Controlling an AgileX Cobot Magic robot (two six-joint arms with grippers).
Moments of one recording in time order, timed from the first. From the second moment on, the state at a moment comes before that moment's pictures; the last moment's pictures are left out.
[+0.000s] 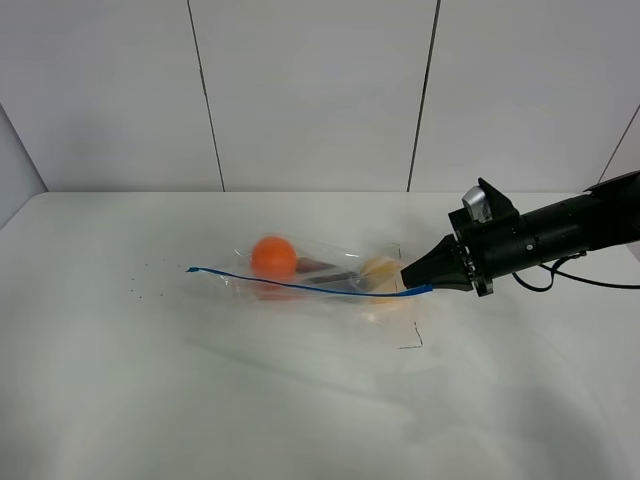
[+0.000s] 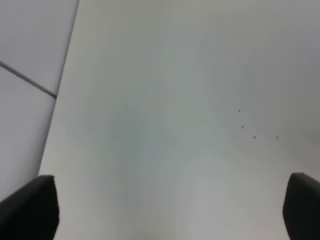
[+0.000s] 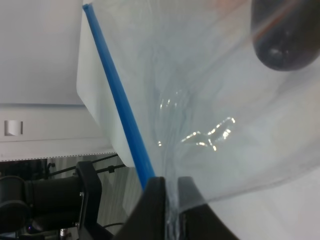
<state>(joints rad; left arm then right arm) 0.08 1.19 -1.40 0.23 1.08 -0.05 -0.06 1.91 -0.99 1.26 1.21 -1.02</state>
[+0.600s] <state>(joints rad) 0.08 0.85 -1.12 0.24 1.00 -0.11 -0.06 1.91 -0.99 1.25 1.21 -1.03</state>
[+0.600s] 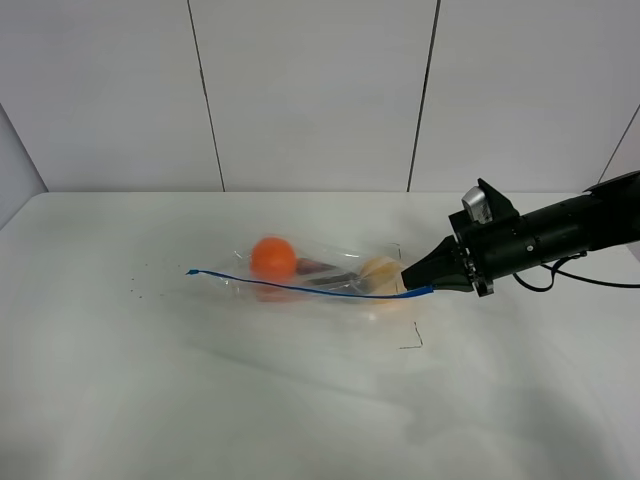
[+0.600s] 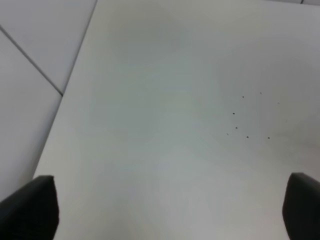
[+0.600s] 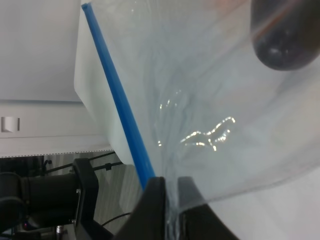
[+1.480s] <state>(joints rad) 0.08 0.06 -0.68 0.16 0.90 -0.12 -0.06 1.91 -0.99 1.25 1.21 -1.04</state>
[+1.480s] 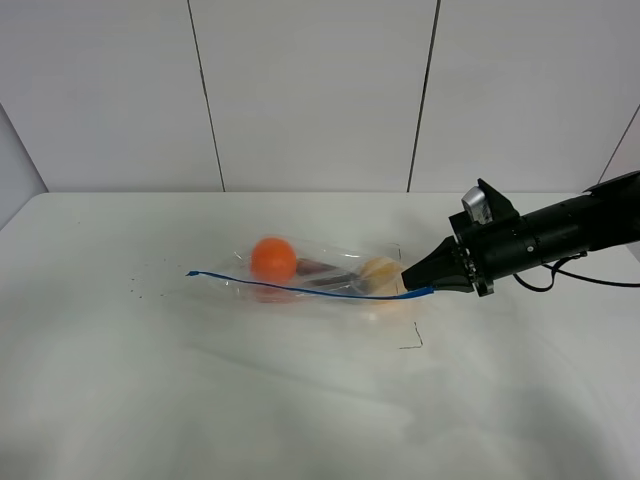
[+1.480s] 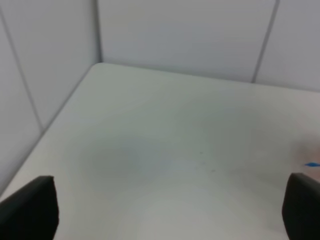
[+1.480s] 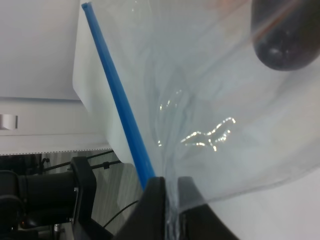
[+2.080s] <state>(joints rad) 0.08 -0.01 -0.66 0.07 0.98 -0.06 -0.06 1.91 -0.99 1.24 1.21 -1.04</state>
